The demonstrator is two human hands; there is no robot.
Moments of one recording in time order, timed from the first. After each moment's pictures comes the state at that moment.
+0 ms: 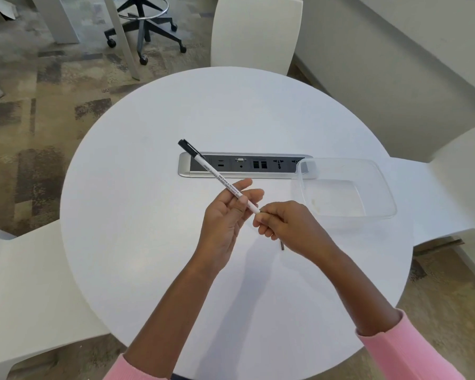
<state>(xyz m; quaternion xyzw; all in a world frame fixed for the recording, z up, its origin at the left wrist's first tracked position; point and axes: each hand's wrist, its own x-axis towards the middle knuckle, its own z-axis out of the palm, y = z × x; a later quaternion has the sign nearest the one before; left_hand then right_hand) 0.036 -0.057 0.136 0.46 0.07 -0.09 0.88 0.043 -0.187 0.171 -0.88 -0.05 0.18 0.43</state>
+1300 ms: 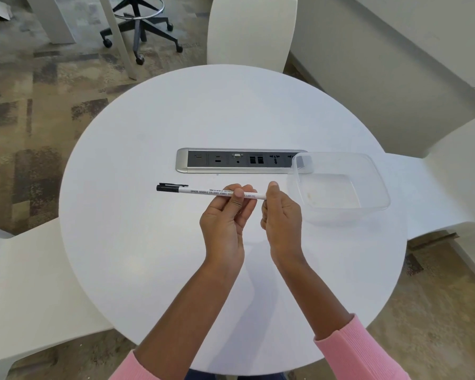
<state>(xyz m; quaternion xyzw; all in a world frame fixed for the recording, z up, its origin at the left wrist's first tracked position) 0.016 -0.078 0.156 0.33 0.21 0.01 0.92 0.023 -0.153 0.153 -0.71 0.14 -0.04 0.69</state>
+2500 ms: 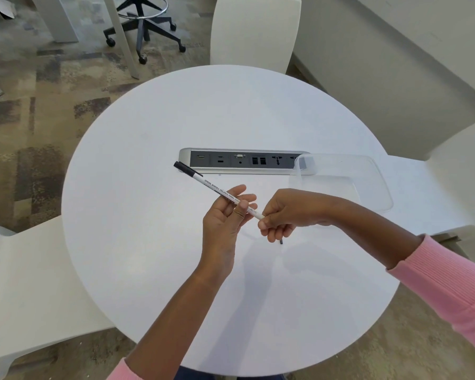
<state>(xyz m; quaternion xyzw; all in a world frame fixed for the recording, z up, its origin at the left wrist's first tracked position) 0.013 -0.065 0.131 0.48 0.11 -0.02 0.87 0.073 -0.196 0.193 -0.81 -0.10 0.47 0.32</state>
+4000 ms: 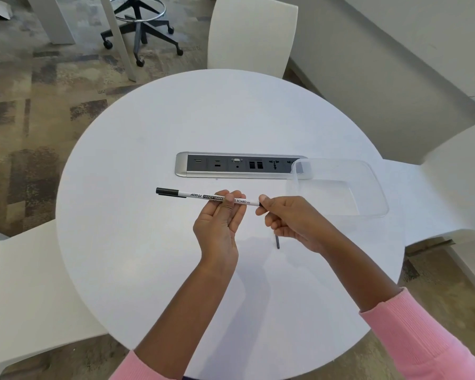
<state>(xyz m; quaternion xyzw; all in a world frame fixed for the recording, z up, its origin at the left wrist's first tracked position) 0.025 -0.073 0.148 0.32 0.27 0.03 0.91 0.054 -0.199 0.168 -0.75 0.11 0.28 0.59</state>
